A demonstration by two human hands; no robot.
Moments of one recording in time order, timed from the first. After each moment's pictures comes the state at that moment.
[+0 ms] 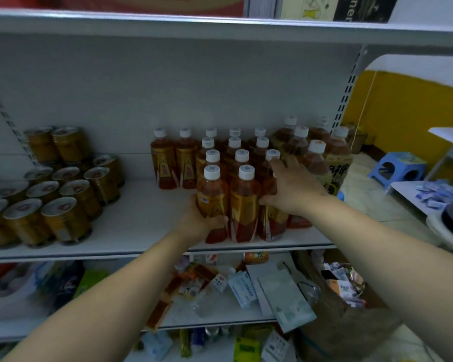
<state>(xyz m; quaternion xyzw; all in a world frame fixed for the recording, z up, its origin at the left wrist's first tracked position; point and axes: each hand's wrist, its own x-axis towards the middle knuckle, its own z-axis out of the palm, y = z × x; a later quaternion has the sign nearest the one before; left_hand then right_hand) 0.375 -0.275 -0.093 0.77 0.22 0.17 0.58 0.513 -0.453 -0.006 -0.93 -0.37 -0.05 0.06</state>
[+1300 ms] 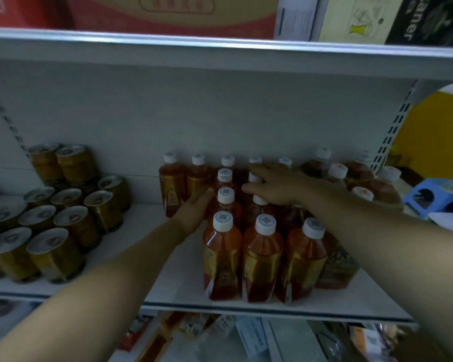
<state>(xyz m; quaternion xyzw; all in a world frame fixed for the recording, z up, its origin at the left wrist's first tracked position) 0.448 -0.192 -0.059 0.73 0.23 0.18 0.62 0.603 -0.343 0.028 -0.88 -0.46 0.09 0.04</state>
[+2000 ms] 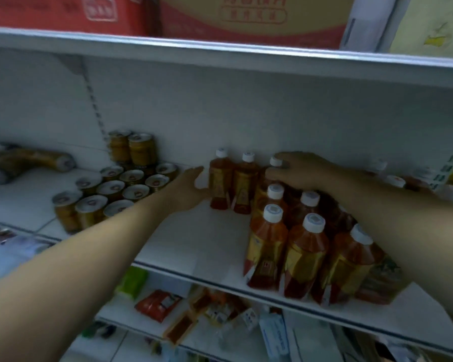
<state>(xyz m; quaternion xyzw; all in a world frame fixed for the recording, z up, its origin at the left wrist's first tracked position) 0.358 -0.131 -0.012 0.88 0.33 0.13 0.31 0.572 -0.300 0.055 -0.86 -0.50 0.06 0.08</state>
